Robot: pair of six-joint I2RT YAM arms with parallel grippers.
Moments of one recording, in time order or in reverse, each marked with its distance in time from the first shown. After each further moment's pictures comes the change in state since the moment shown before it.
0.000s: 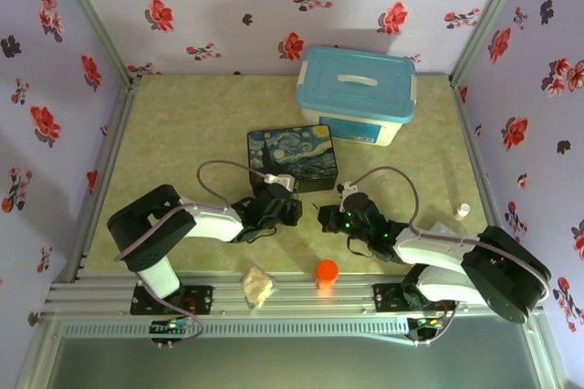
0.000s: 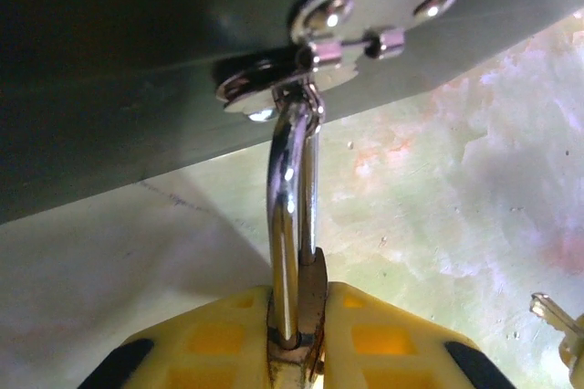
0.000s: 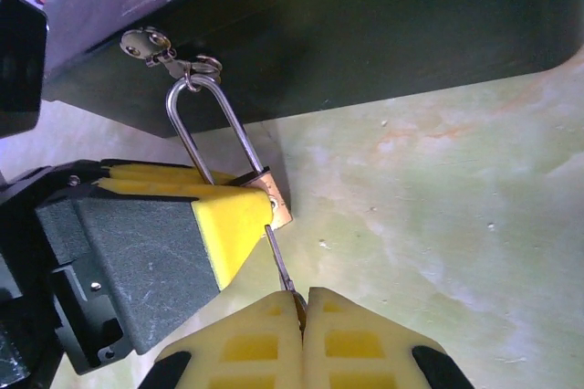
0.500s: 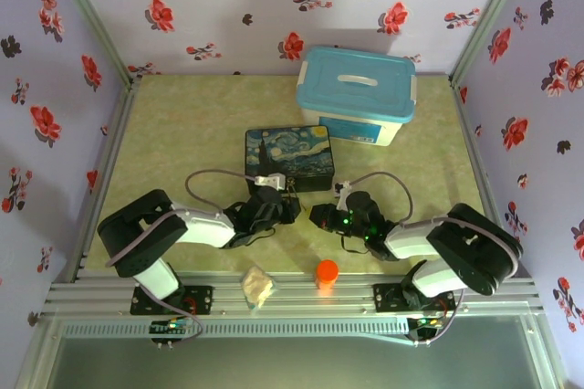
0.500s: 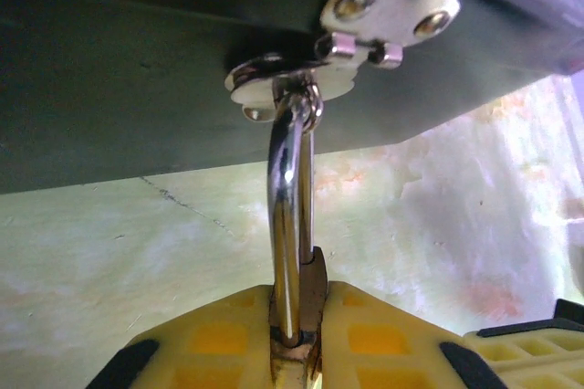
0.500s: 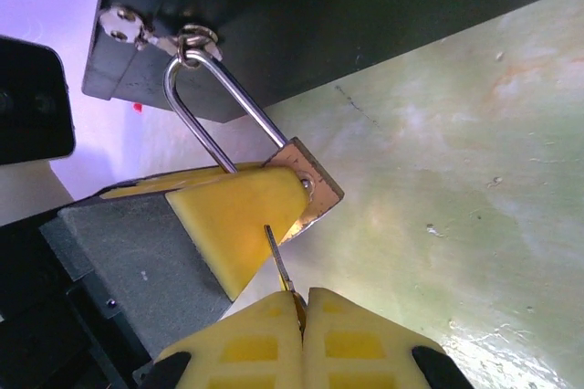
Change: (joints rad) left arm 0.003 -0.054 -0.090 0.159 0.000 -0.175; right arm -0.071 0.226 -0.041 0.384 -0.267 0.249
